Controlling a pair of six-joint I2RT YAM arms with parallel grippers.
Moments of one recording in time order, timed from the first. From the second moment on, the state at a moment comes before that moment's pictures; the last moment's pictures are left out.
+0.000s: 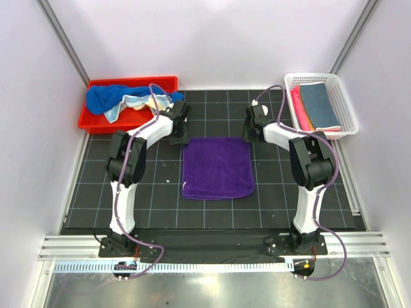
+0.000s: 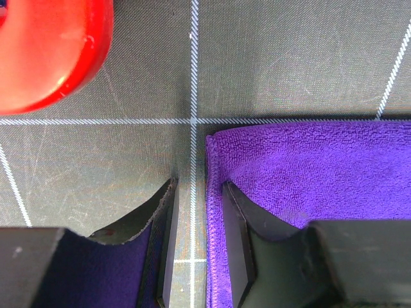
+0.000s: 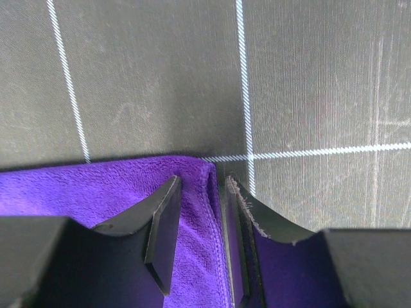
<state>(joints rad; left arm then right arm) -0.41 2.14 1.62 -0.63 -0.10 -0.41 0.31 1.99 1.31 -0.25 0.15 0.44</state>
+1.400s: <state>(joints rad) -0.38 2.12 1.58 -0.52 -0.05 -0.39 0.28 1.99 1.31 -0.21 0.09 0.42</state>
